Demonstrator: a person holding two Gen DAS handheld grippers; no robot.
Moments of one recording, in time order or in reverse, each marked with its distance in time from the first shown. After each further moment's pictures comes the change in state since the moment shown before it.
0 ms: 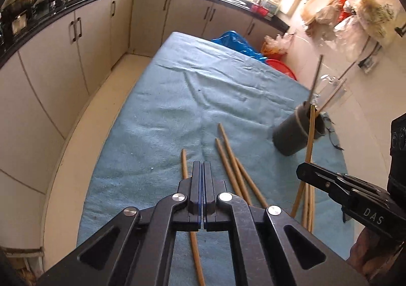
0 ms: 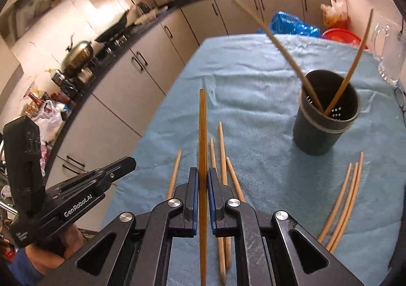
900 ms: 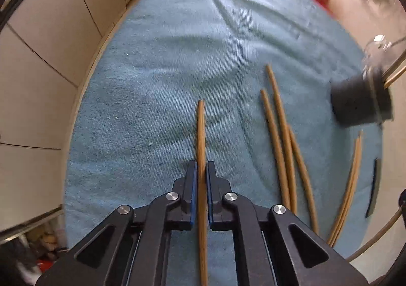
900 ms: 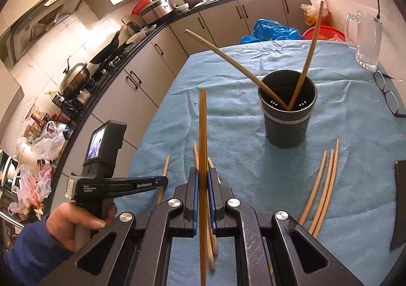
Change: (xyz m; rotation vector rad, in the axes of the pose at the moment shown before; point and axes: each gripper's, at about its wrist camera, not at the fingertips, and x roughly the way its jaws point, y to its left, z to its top) left arm 0.110 0.007 0.003 -0.078 0.374 0.138; right arm -0.040 -0.031 -0.013 0.087 -0.067 0.003
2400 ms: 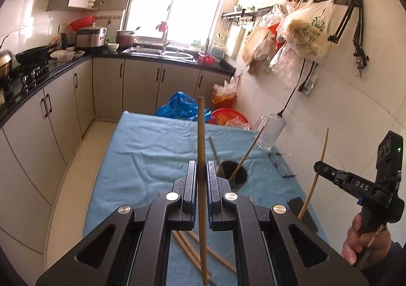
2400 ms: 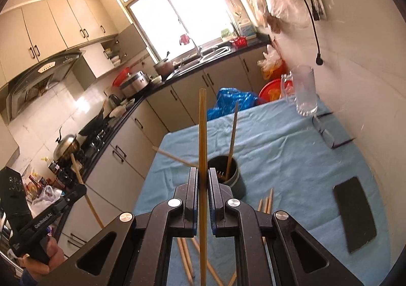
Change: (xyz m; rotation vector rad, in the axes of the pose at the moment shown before) left arm -0.243 -0.076 -0.056 0.292 -0.696 -0.267; right arm -0.157 -0.043 0.017 0.136 -0.399 -0.112
